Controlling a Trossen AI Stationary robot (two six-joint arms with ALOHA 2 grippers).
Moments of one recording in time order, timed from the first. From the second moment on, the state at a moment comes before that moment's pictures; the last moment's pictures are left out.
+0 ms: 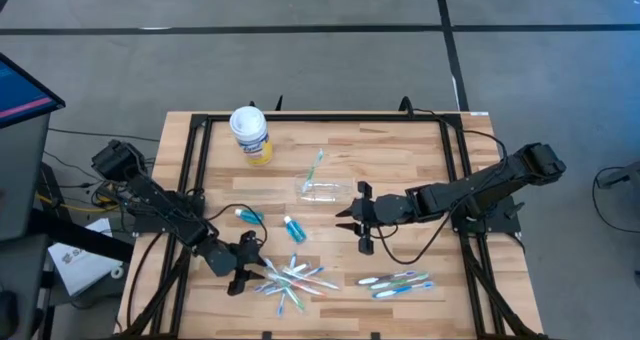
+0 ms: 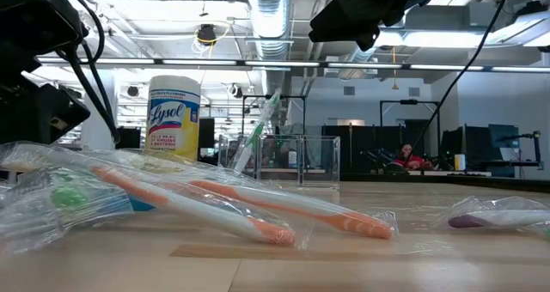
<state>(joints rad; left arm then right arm) -0.73 1.39 0.40 0.26 -0.31 -0.66 0.28 1.43 0.88 0.04 0.26 0.16</state>
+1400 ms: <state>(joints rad) -0.73 1.48 0.40 0.35 -0.26 -0.66 0.28 1.43 0.88 0.04 0.26 0.15</state>
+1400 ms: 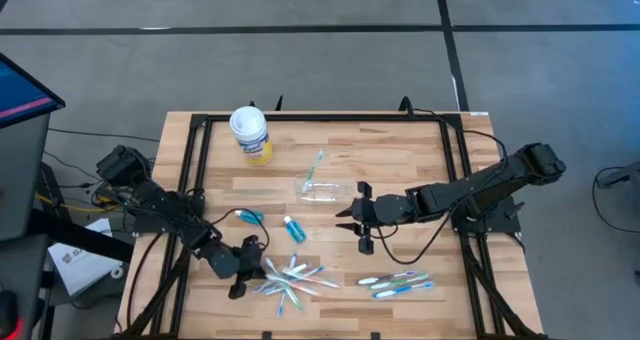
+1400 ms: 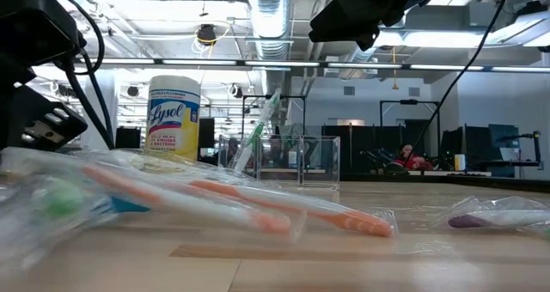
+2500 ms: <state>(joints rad) -0.46 1.25 0.60 0.04 -0.27 -0.37 0.23 1.43 0.88 0.13 0.05 0.18</state>
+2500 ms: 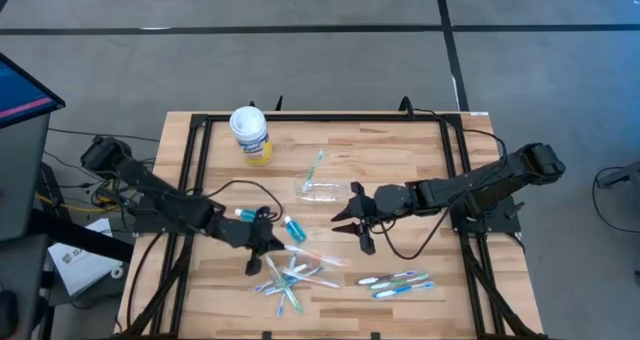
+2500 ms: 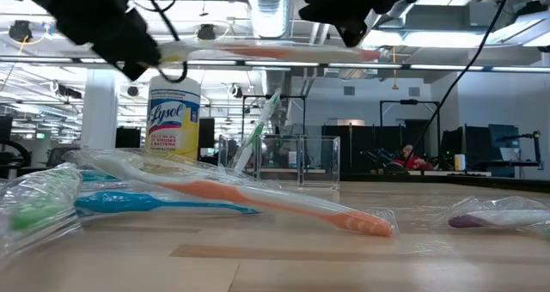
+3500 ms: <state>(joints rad) -0.26 1.52 1.08 -0.28 -0.24 0.08 0.15 1.43 0.88 0.09 -0.03 0.21</state>
